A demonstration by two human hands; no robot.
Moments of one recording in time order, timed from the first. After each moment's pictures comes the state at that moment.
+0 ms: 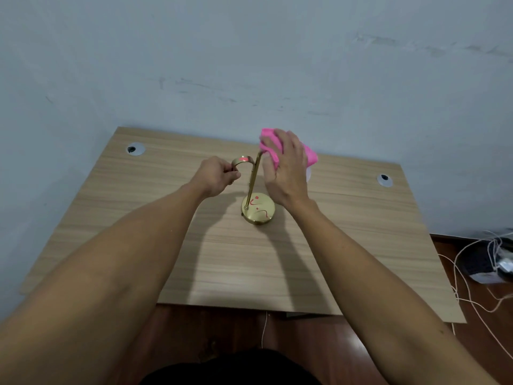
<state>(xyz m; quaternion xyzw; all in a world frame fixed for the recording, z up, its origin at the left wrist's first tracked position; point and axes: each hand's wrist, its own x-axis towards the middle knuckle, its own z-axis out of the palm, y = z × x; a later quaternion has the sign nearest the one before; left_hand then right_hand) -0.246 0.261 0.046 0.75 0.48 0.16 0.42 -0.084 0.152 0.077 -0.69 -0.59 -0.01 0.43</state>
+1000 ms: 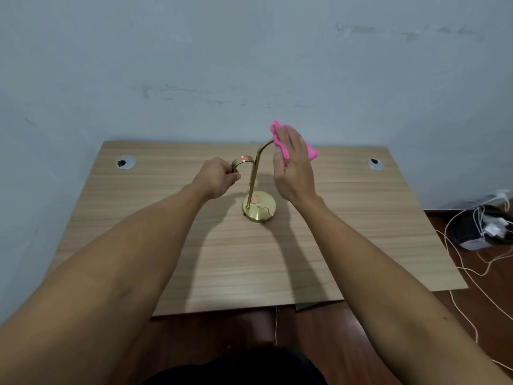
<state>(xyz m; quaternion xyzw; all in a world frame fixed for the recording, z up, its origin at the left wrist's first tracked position) -0.253 0.273 0.051 0.80 0.45 0.12 0.39 -0.084 0.150 0.072 -0.71 -0.55 -0.02 0.43</state>
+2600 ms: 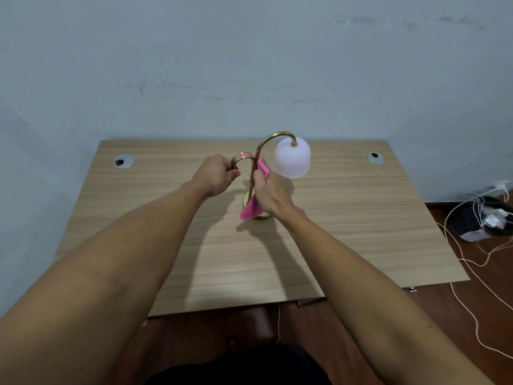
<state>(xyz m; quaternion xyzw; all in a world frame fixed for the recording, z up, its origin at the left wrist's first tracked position) -0.254 0.276 0.052 0.82 0.43 0.11 0.36 -0.129 0.153 0.043 -0.77 -0.46 0.23 0.38</state>
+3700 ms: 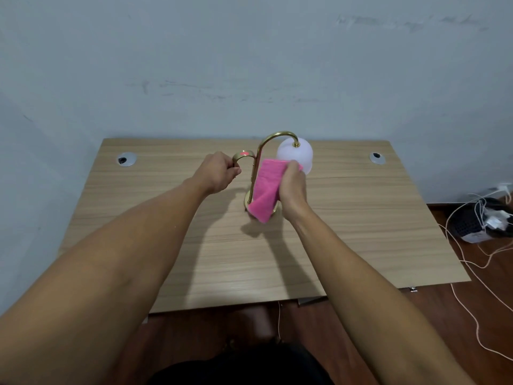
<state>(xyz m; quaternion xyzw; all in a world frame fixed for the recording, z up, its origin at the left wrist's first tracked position) -0.255 0.281 0.048 0.82 0.42 0.11 0.36 -0.129 0.141 0.067 -0.75 -0.15 0.30 0.57</state>
